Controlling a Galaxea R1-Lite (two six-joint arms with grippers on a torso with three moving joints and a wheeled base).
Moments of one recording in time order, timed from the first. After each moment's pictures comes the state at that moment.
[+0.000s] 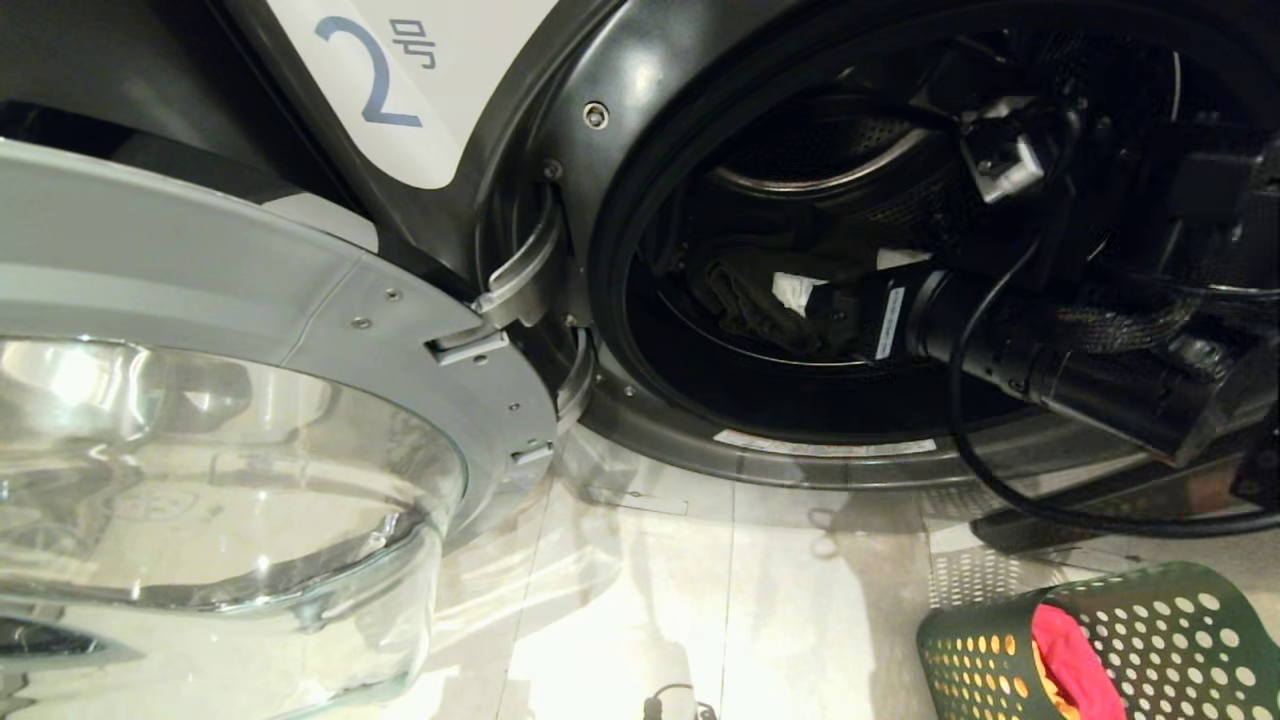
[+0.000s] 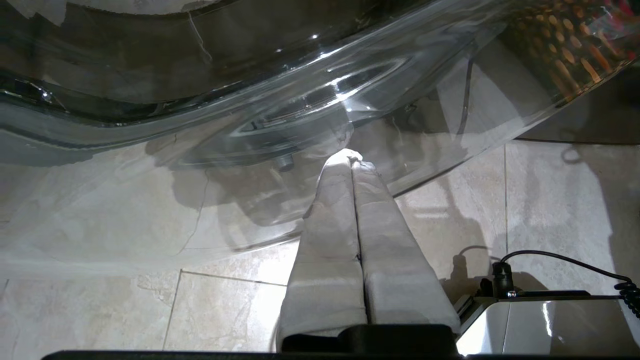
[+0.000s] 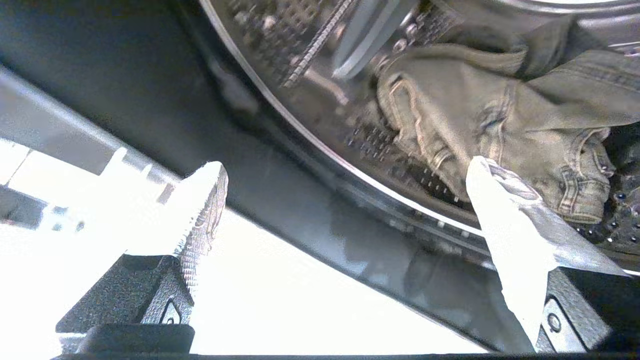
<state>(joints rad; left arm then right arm) -0.01 0.00 0.00 0.00 0.00 0.00 0.60 1.58 -1.04 -0.58 -0.17 0.00</state>
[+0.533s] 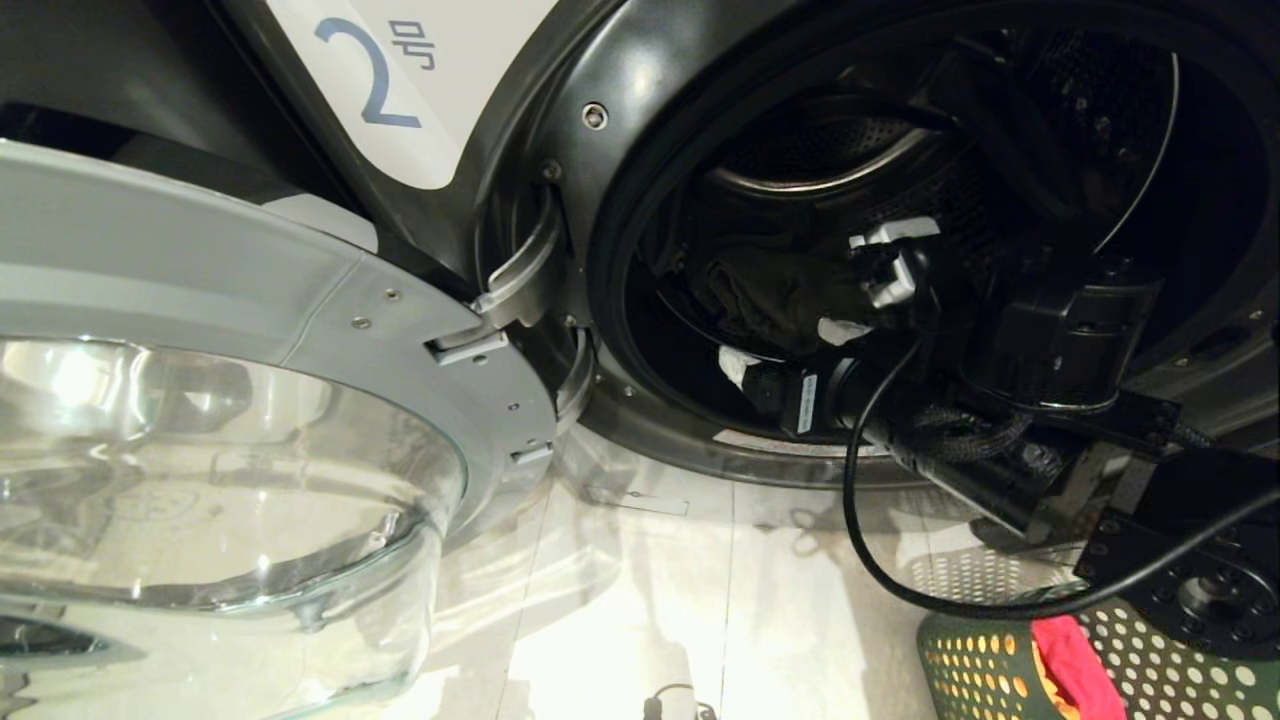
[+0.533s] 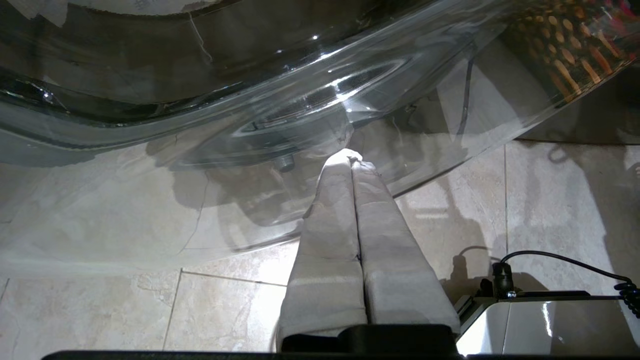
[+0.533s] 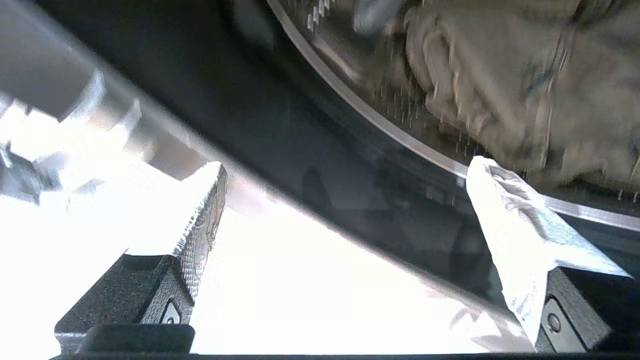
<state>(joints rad) -0.01 0.00 0.00 0.00 0.00 0.00 0.67 1.70 -0.91 -0.79 -0.24 0.01</state>
